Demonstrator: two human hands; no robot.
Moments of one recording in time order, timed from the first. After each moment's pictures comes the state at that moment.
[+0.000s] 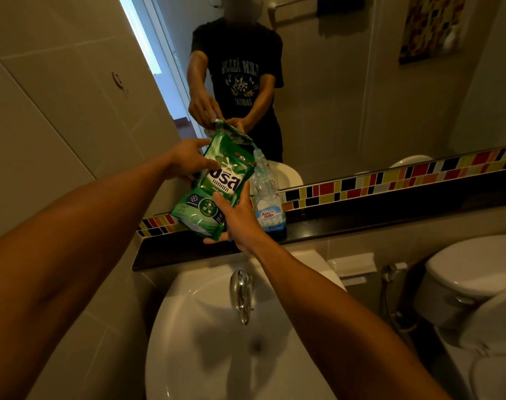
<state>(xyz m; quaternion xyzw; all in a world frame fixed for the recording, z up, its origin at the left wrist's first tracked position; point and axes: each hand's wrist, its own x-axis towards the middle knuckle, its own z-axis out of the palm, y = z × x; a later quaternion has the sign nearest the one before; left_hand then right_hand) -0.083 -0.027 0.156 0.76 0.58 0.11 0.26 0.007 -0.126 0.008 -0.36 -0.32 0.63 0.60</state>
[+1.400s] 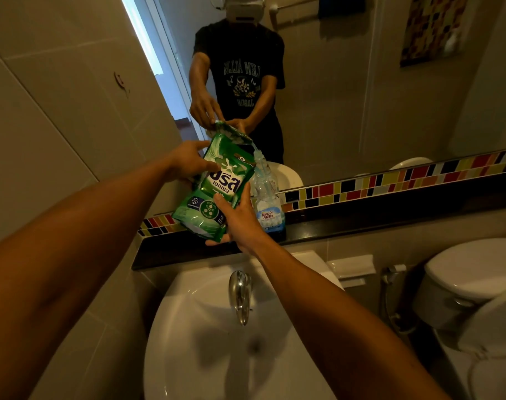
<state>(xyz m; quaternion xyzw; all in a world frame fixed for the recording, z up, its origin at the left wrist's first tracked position) -0.088 -0.021 0.148 0.76 0.58 0.12 0.27 0.012 -0.131 0.011 -0.37 -0.34 0.63 0.59</state>
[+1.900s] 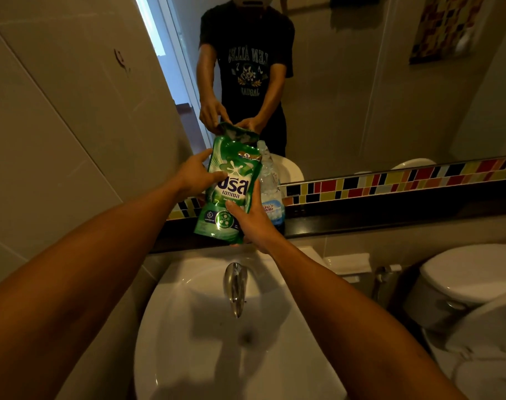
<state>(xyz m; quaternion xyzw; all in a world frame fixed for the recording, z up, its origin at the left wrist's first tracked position) -0.099 -0.025 0.076 0.73 0.54 0.24 0.35 0.033 -0.123 -0.028 -0.49 -0.44 0.53 0.54</state>
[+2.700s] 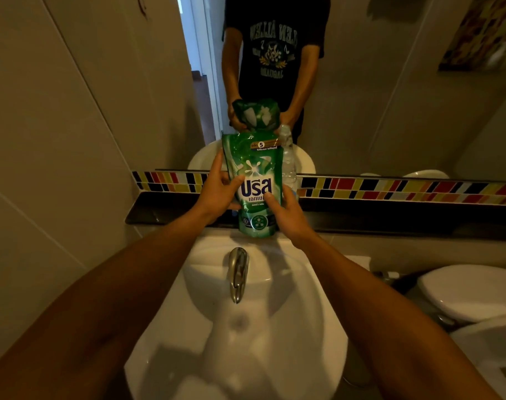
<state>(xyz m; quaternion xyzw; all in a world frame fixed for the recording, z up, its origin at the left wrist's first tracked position) -0.103 -0.061 -0.019 0.59 0.45 0.45 0.49 0.075 -0.099 -0.080 -0.53 -0.46 0.48 0.53</state>
